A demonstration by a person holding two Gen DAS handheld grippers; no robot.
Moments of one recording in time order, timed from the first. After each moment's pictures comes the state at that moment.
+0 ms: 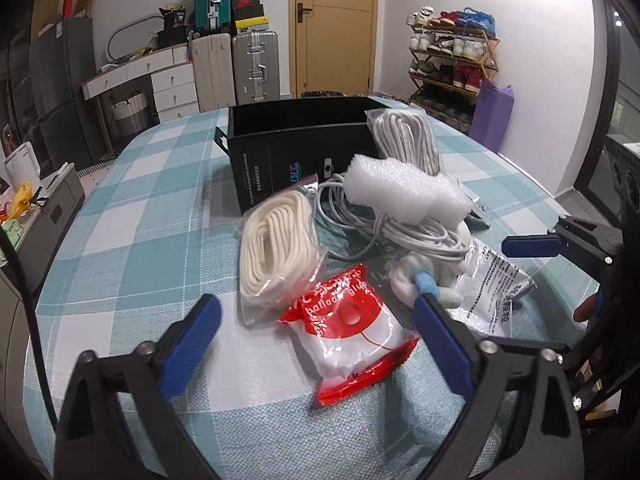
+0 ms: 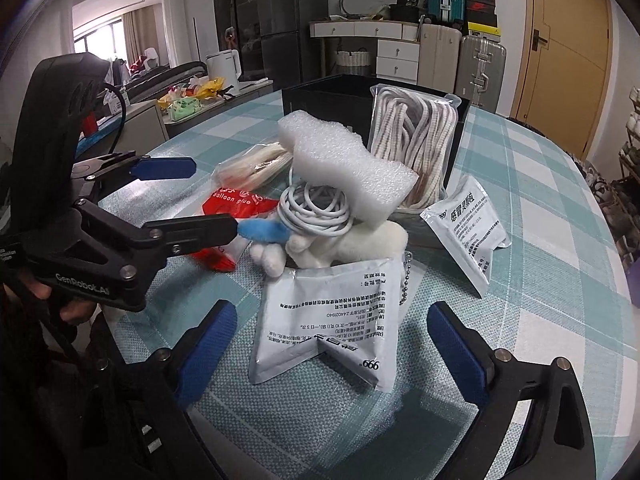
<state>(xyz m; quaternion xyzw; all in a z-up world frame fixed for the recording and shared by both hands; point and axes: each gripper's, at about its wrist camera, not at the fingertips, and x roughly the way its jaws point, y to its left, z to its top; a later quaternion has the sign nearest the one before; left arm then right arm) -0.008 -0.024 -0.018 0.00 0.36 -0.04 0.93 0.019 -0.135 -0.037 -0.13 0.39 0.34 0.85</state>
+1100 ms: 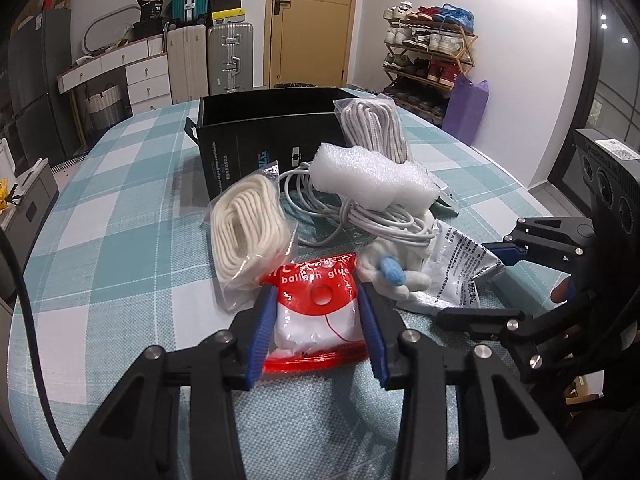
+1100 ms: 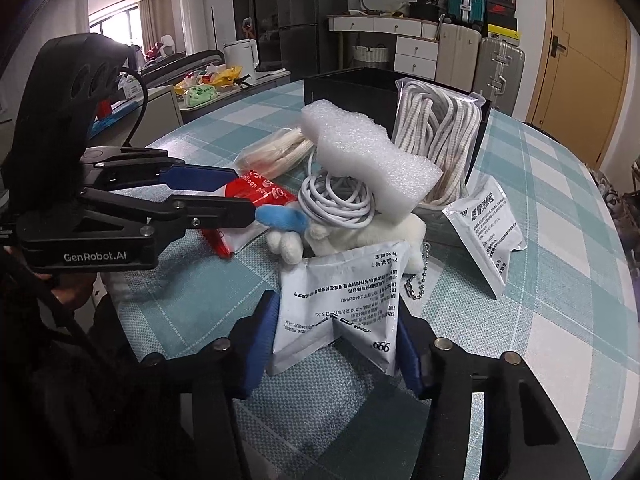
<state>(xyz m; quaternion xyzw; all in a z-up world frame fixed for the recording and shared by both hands) -0.015 -0.024 -0.016 -0.01 0.37 -0.09 0.92 0.015 -0.134 -0.038 -0.15 0.39 0.36 0.83</state>
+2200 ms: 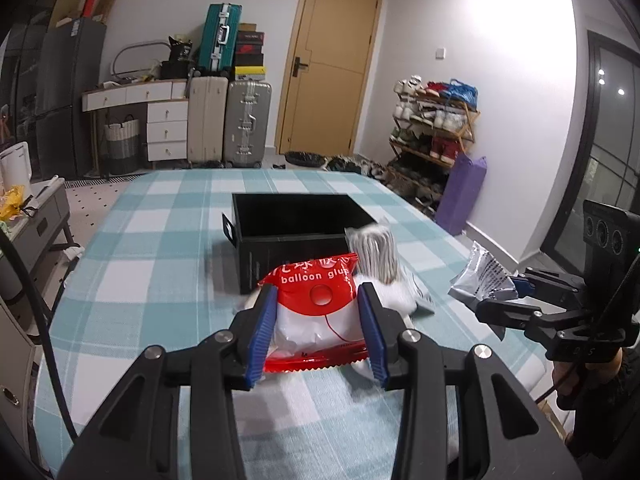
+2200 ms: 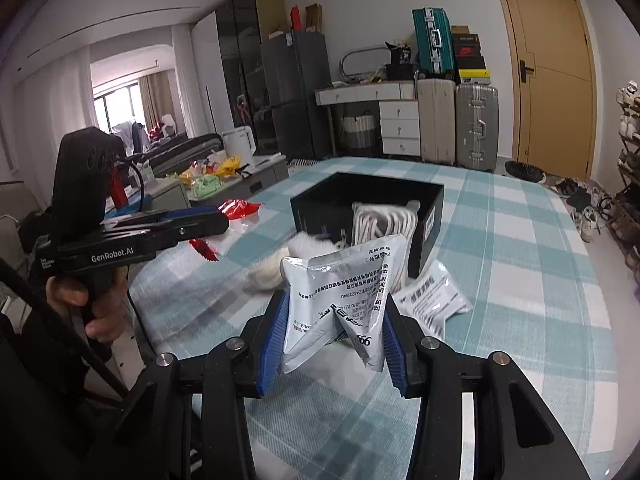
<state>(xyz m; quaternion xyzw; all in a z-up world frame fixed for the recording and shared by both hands) -0.036 0.005 0.055 -0.07 0.26 -0.07 0.96 0.009 -0.186 0.036 -0.04 0.28 0.37 0.88</state>
